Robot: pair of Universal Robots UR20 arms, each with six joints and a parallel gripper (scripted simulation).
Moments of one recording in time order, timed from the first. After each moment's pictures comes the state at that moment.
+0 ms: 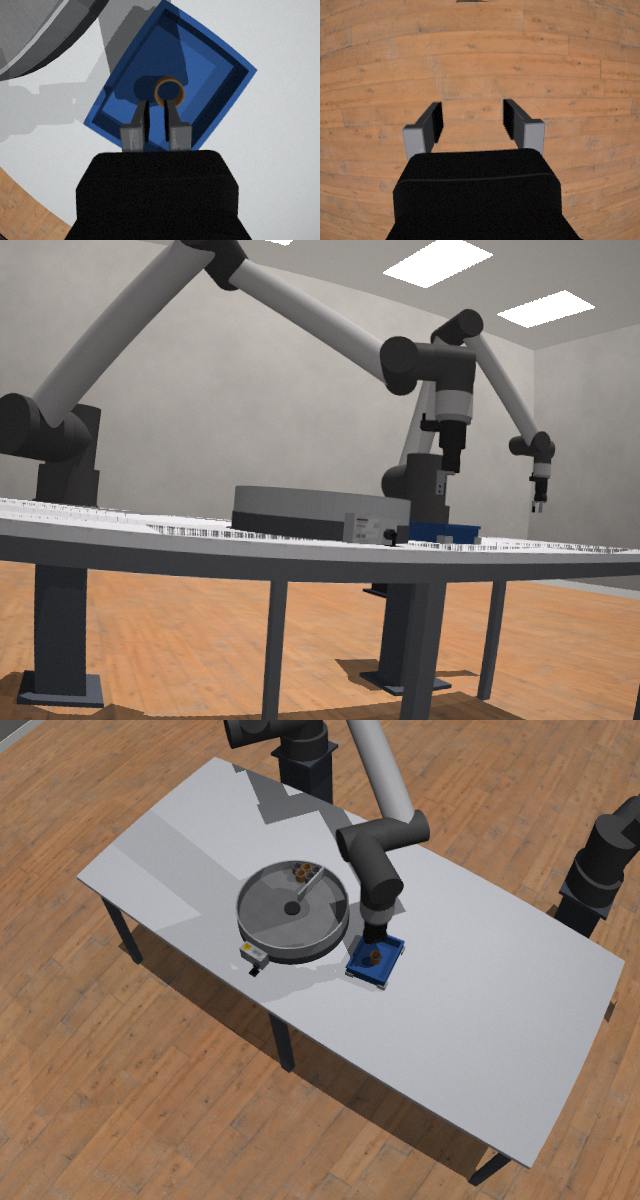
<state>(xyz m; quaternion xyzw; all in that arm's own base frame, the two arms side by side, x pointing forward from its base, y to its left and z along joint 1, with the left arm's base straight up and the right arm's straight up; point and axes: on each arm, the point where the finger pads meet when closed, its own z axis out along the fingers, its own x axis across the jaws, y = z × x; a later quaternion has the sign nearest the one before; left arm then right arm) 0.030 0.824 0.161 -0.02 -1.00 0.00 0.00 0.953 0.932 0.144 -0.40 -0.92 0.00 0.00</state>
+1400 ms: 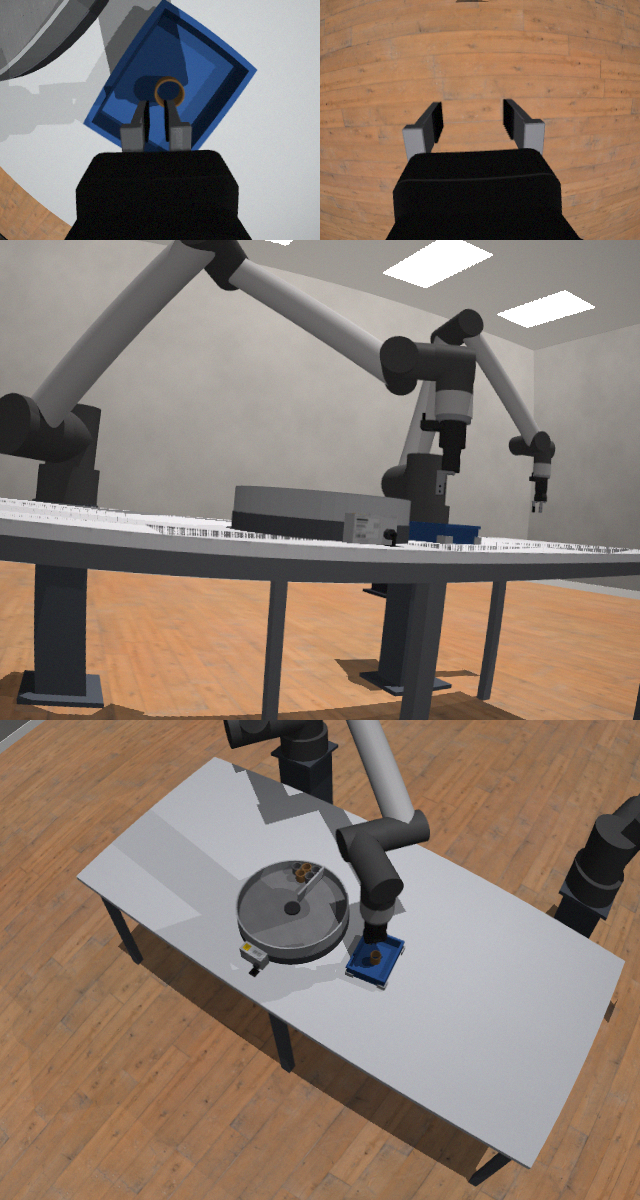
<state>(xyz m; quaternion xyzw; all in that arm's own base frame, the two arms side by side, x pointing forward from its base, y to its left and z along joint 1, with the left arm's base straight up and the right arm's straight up) 0.030 0.824 0.161 -0.02 -1.00 0.00 0.00 0.953 0.932 0.144 -0.40 -0.92 0.00 0.00</state>
